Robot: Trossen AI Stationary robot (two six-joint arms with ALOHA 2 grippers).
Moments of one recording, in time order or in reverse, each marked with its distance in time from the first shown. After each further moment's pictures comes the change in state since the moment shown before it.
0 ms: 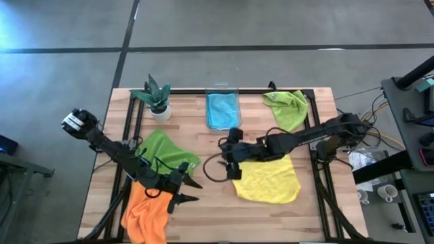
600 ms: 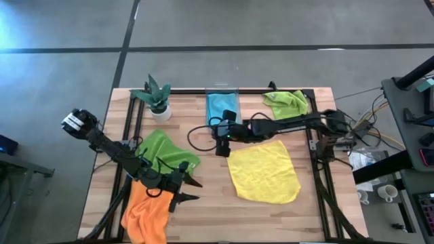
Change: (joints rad) left arm 0.014 0.003 -0.003 -0.037 -0.006 0.001; right arm -0.238 0.163 0.042 0.061 -0.011 -0.117
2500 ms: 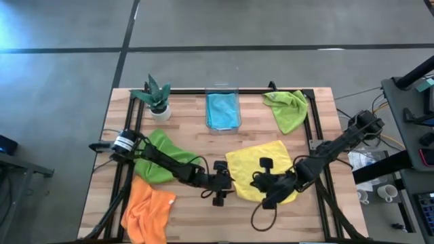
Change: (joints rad) left arm 0.263 0.670 0.584 -0.387 0.118 0.239; right arm 0.628 -0.371 -0.410 -0.113 0.109 0.520
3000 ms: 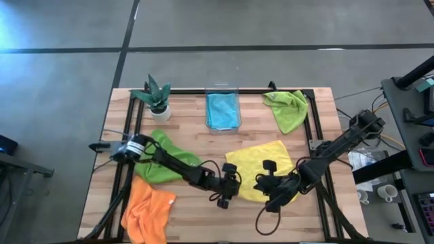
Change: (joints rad) left arm 0.002 0.141 0.183 -0.119 0.007 0.201; right arm 0.035 -0.017 0.014 -0.057 -0.034 0.102
